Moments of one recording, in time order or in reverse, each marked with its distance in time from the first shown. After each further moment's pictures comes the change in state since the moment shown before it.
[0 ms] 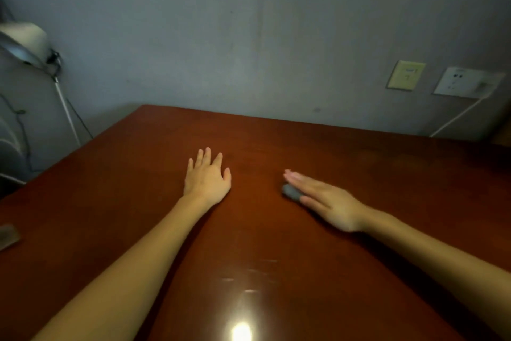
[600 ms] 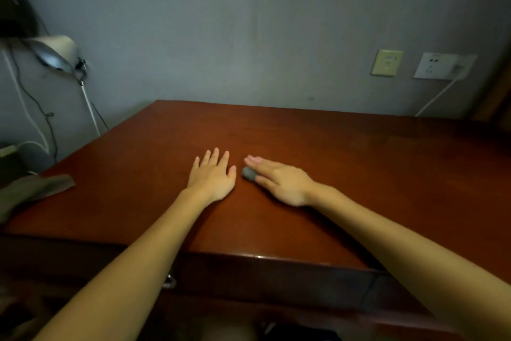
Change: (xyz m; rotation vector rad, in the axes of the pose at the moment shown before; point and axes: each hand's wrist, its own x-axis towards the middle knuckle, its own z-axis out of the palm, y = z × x) left_hand -0.104 0.009 -0.004 0.087 -0.083 0.034; right_hand -0.015 -0.101 0.028 -0.031 0.034 -0.016
